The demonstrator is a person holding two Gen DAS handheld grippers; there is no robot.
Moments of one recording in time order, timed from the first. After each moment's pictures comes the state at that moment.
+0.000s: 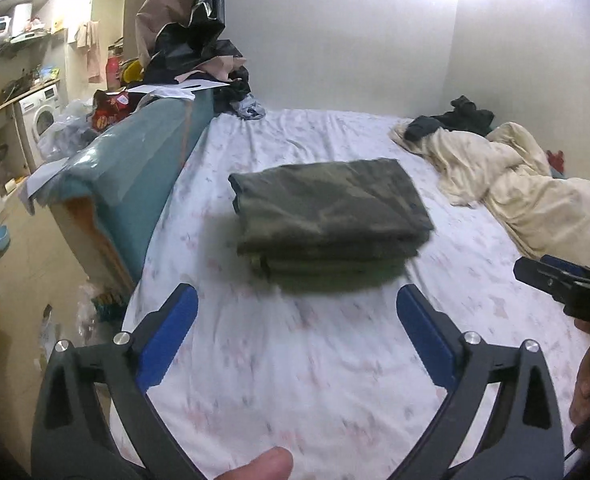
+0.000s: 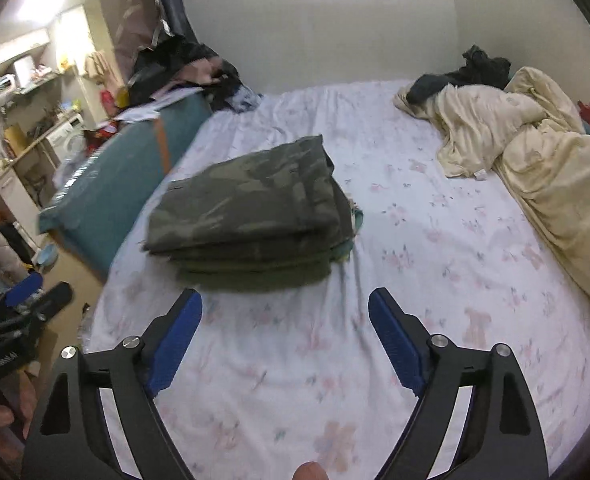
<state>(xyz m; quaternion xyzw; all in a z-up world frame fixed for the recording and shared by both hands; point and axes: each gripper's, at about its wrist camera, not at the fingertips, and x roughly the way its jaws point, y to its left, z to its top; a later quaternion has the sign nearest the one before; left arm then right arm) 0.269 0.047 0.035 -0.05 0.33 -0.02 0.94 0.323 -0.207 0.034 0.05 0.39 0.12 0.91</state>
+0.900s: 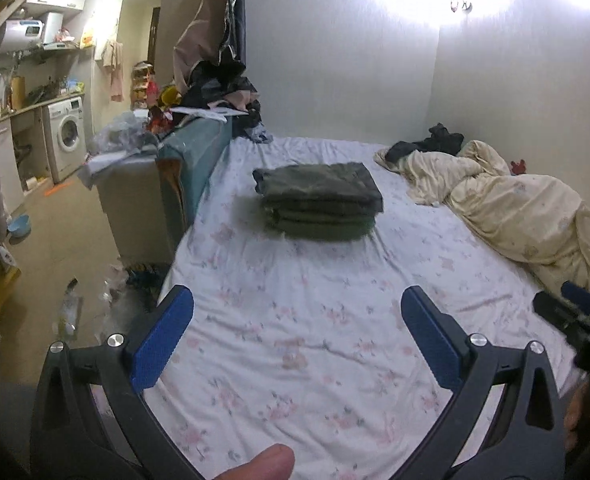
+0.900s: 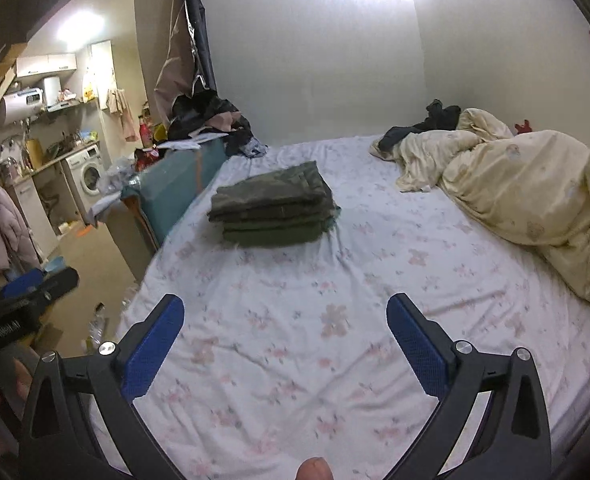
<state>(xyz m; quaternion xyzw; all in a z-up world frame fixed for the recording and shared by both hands) 0.006 0.046 0.056 -0.06 0.27 -0.01 0.96 0.013 -0.216 0.060 0.03 0.28 0.08 0.96</state>
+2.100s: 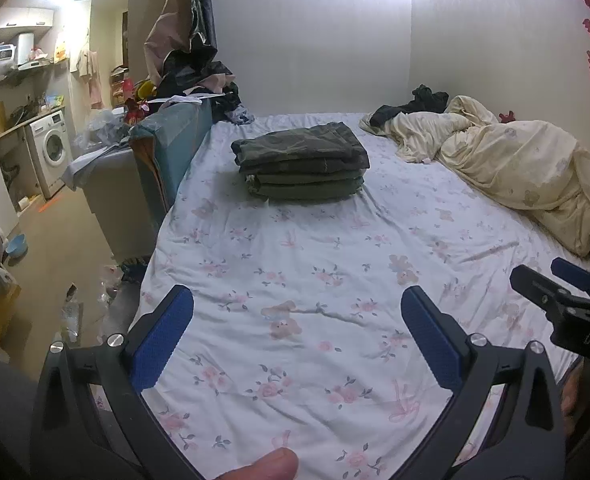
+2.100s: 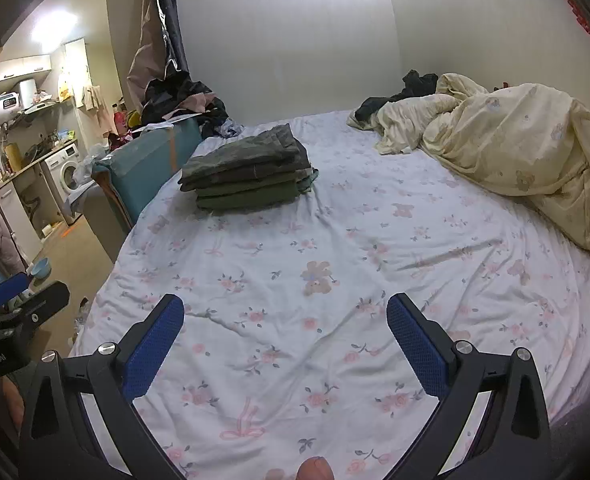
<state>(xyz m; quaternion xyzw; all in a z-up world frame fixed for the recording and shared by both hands) 0.005 0.006 0.008 0.00 0.29 -0.03 0.96 0.010 -0.228 -0.007 0.06 0.30 0.05 0.95</state>
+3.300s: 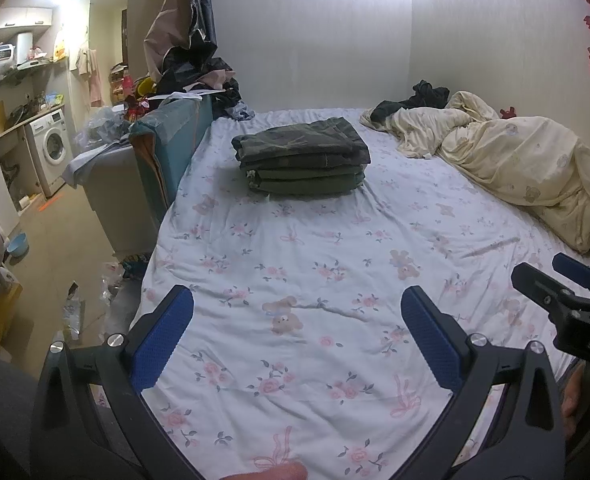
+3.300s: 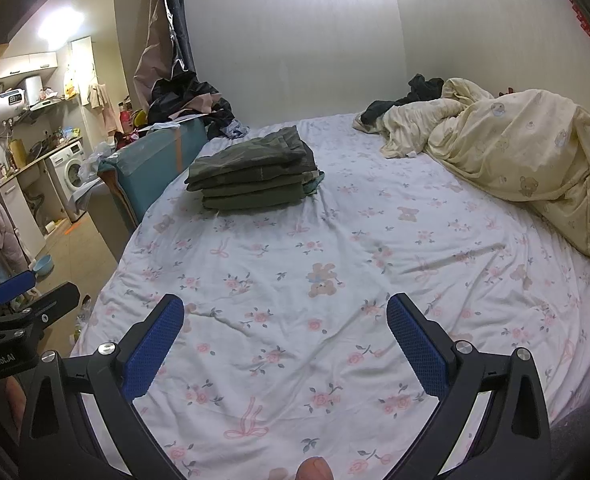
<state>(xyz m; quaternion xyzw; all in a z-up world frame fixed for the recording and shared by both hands) 0.006 0.005 0.007 0.00 0.30 -0.03 0.95 0.012 -0.227 -0.003 0.05 0.30 0.07 0.95</state>
